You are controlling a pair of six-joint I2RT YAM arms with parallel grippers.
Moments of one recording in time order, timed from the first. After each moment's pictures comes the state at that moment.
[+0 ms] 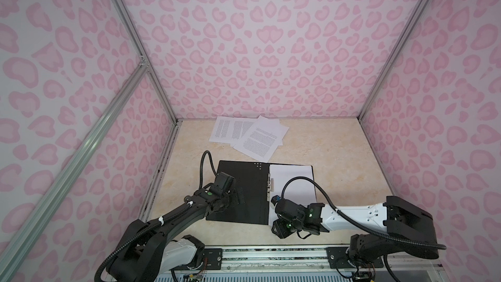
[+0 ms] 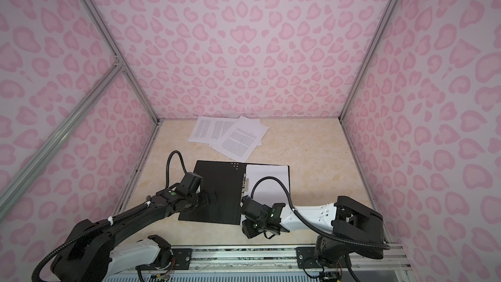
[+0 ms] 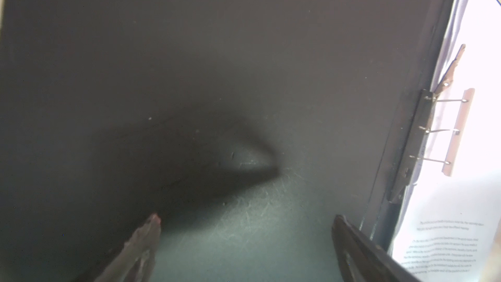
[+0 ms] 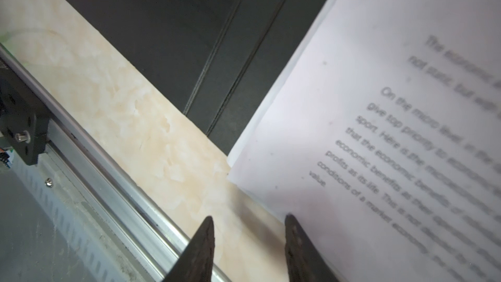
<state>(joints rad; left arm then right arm) -0.52 1.19 0.51 -0.43 0.05 -0.76 1.17 1.40 0.62 -0.29 -0.11 0.73</state>
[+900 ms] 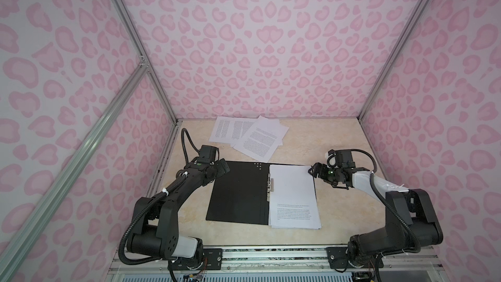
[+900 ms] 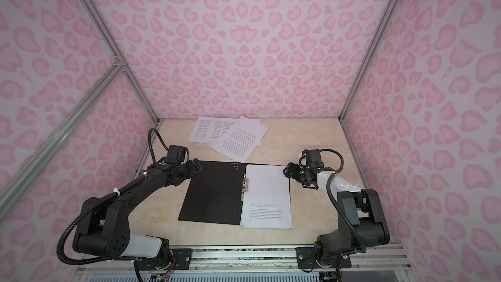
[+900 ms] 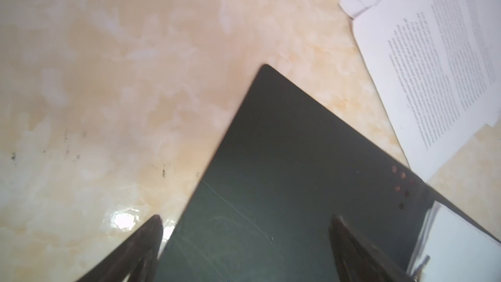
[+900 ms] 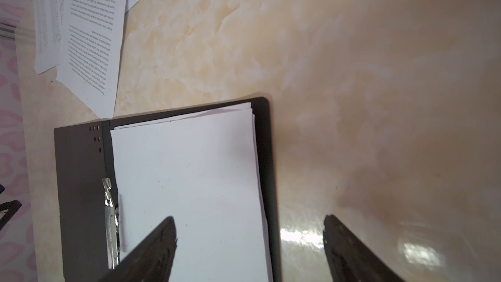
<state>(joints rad) -0.16 1.47 0.85 -0.45 -0.02 -0.66 0.09 1.51 0.73 -0.23 -0.36 0.46</state>
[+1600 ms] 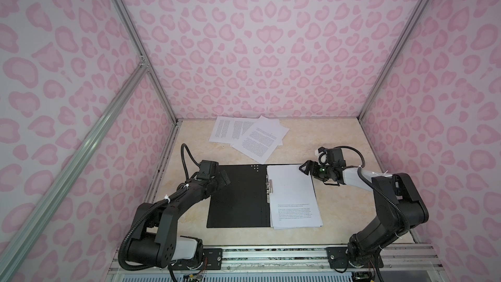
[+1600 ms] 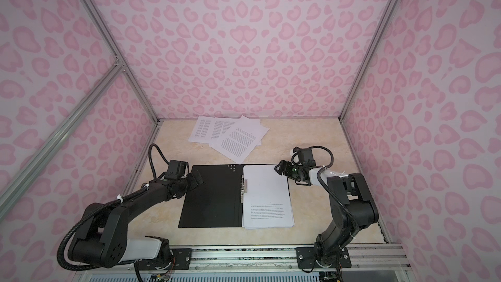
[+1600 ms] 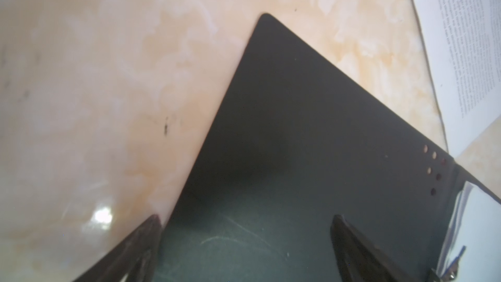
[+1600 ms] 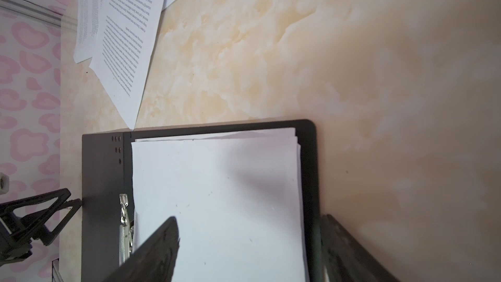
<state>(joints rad) -0.19 1.35 0.59 -0.31 0.03 -0.73 0.15 1.65 0.75 -0.04 -0.43 0.49</state>
